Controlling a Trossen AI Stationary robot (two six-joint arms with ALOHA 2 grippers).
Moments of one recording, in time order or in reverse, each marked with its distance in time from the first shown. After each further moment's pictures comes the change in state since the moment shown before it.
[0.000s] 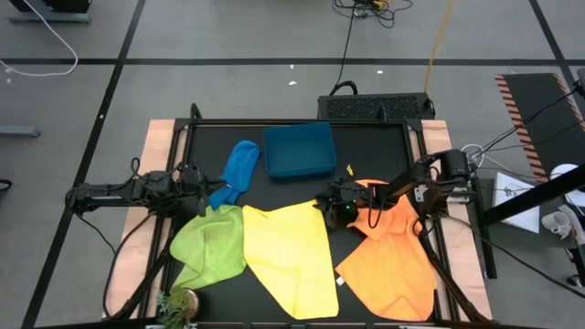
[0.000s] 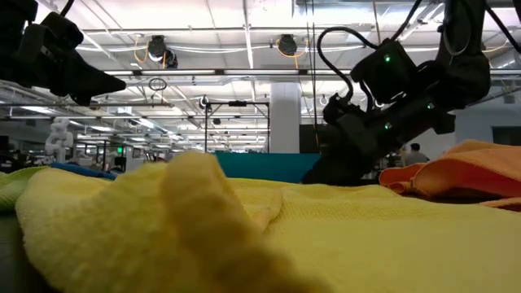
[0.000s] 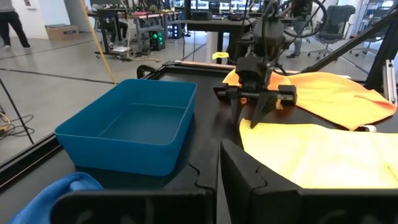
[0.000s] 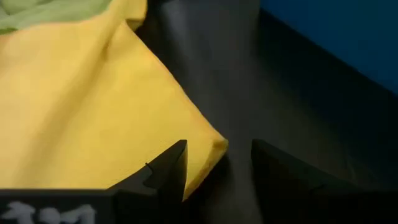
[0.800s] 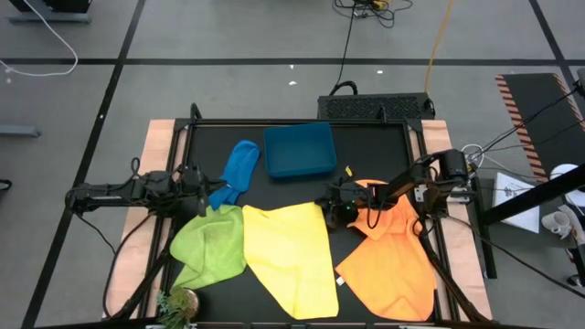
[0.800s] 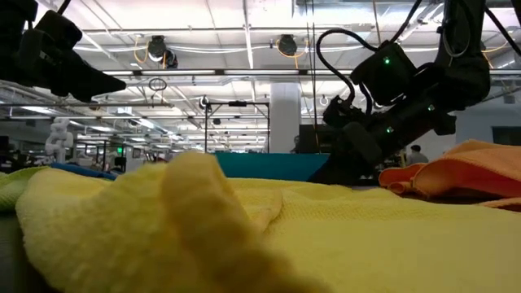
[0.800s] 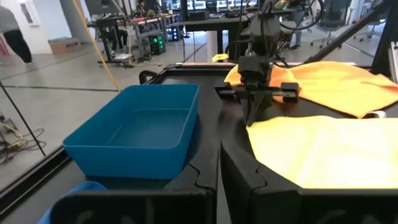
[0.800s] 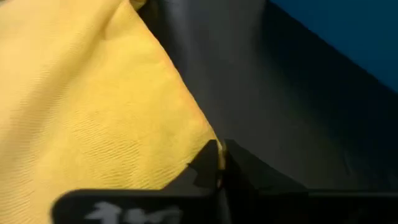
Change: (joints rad) left arm 0.000 0.000 0.000 0.000 0.000 0.094; right arm -0.002 0.002 0.000 -0.009 -0.005 -0.089
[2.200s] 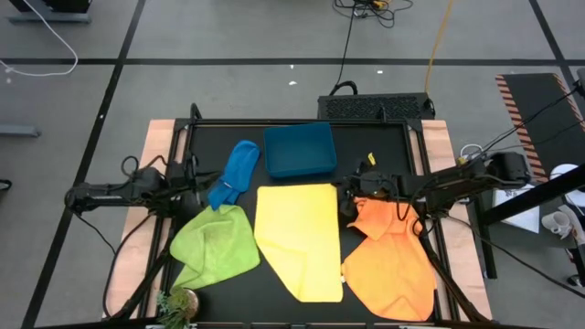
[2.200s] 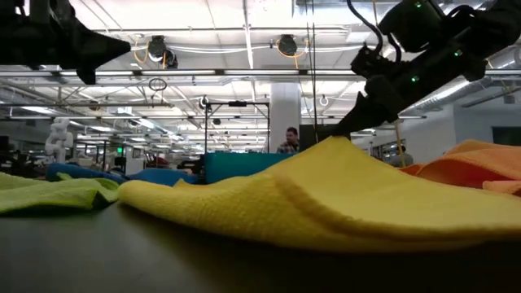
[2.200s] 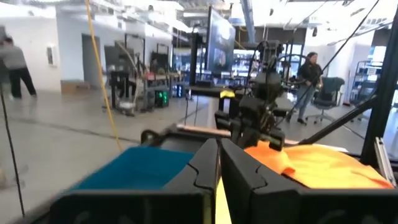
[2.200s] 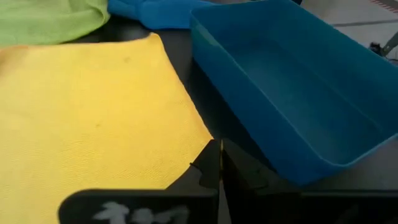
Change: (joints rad) left arm 0.001 0.034 -0.004 0.304 -0.027 -0.087; right arm 0.000 -0.558 -0.045 -0.493 0.214 -0.127
